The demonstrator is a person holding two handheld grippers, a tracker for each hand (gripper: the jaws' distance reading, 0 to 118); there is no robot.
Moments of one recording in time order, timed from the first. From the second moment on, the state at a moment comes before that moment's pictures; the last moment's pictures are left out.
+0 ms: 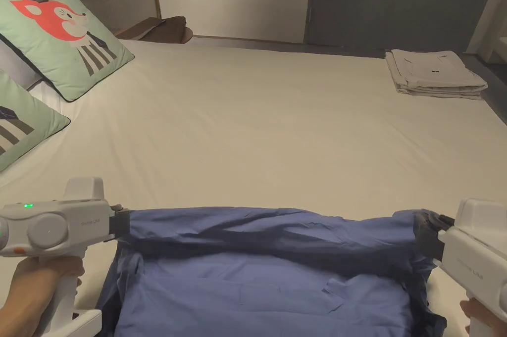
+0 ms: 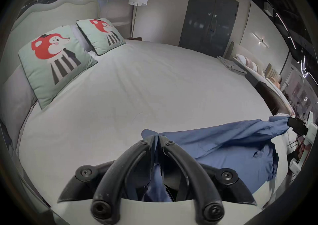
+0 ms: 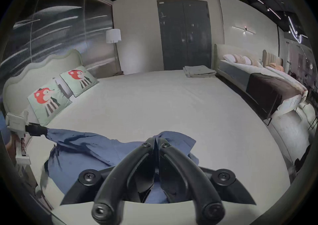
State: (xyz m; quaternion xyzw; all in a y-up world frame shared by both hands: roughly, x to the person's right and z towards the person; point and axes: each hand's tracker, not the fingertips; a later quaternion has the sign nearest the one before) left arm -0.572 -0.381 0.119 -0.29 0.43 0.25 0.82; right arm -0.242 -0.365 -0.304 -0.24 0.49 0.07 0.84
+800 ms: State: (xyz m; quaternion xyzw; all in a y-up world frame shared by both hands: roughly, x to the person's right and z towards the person) left arm -0.503 -0.458 0.188 -0.32 0.44 0.33 0.77; right arm -0.154 -0.475 -0.260 -0.36 0.41 0.09 0.83
